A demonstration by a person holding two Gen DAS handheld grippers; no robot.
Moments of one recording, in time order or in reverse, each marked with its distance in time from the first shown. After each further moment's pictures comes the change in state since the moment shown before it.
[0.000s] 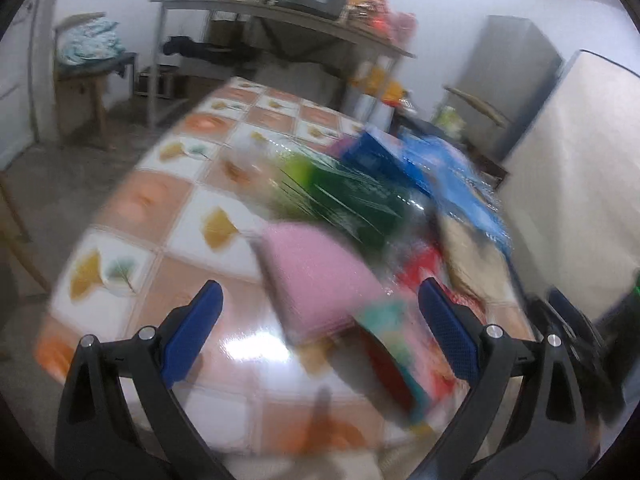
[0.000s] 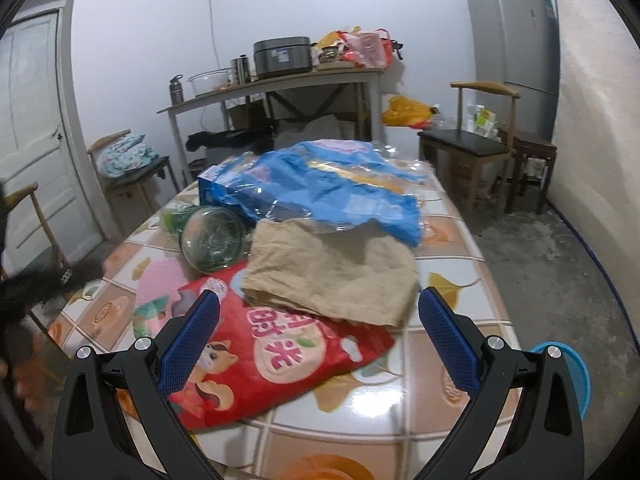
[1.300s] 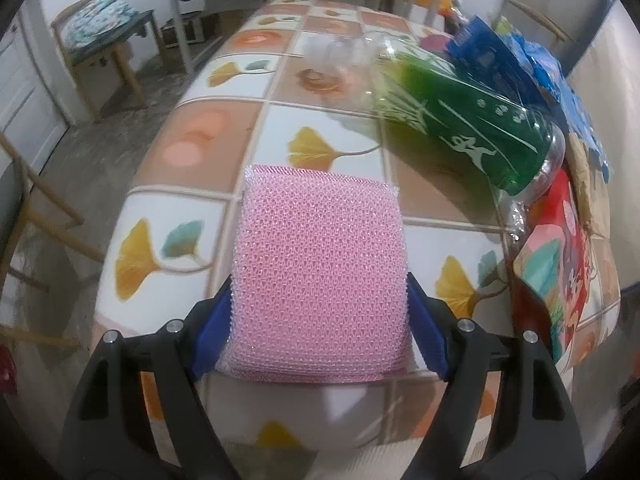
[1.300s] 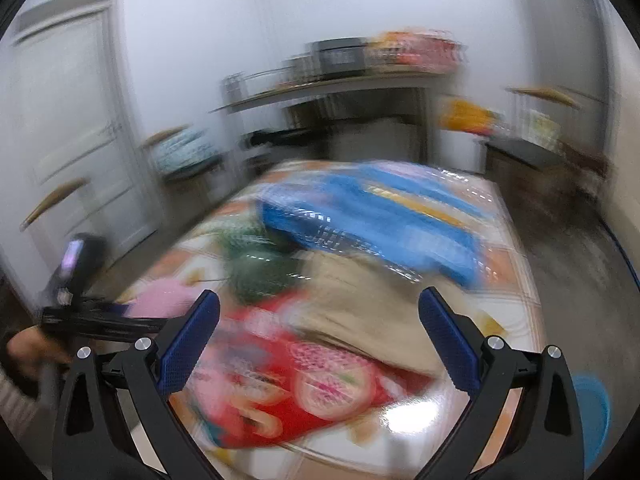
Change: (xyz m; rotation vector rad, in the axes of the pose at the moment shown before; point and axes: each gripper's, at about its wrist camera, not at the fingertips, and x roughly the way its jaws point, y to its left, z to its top) left arm 0.036 0.048 -0.012 0.079 0.309 0.225; right arm 0.013 0.016 0.047 -0.125 0.037 0.286
